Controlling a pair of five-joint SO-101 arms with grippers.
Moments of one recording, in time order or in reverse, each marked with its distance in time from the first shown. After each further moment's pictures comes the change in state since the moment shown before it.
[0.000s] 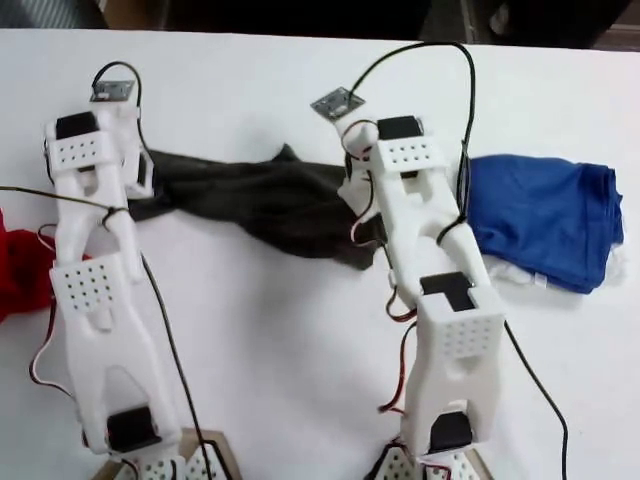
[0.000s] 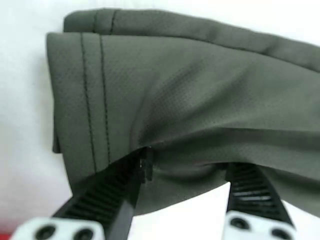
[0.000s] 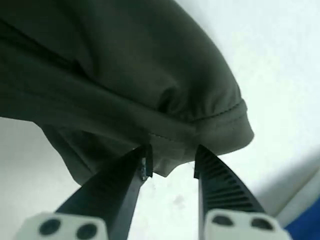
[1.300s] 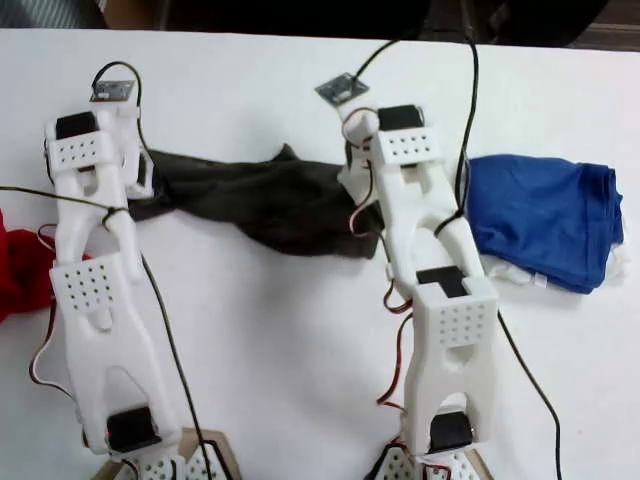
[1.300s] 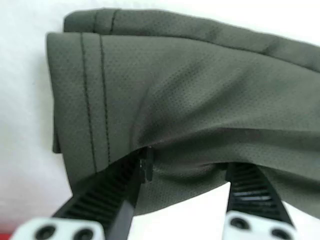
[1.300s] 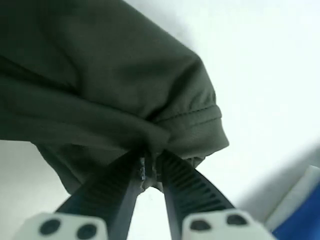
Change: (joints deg) left arm 0.0 0.0 0.0 0.0 0.0; right arm 0.3 5.2 -12.5 4.8 -3.3
